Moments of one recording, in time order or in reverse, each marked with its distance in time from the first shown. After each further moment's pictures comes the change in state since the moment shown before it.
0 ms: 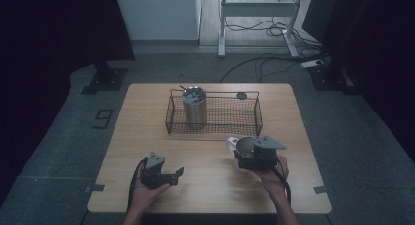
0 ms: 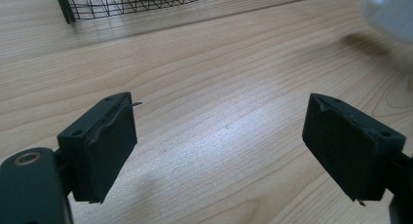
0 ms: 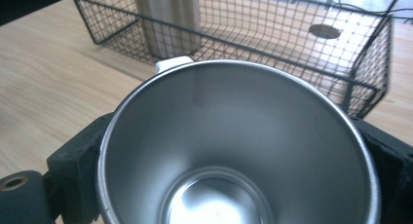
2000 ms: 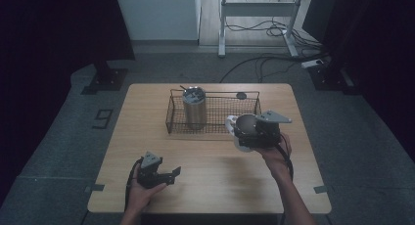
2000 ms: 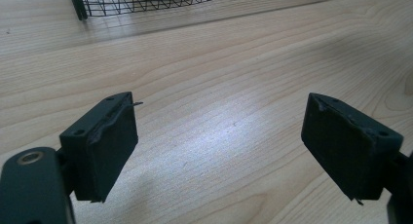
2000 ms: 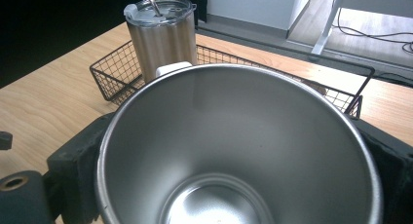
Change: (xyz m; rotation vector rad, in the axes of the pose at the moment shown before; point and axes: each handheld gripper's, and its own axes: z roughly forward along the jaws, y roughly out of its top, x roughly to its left) left arm 0.008 -0.002 -0.005 -0.008 -0.008 -0.027; right arm -0.009 0.080 -0.011 -0.045 0.023 -0.006
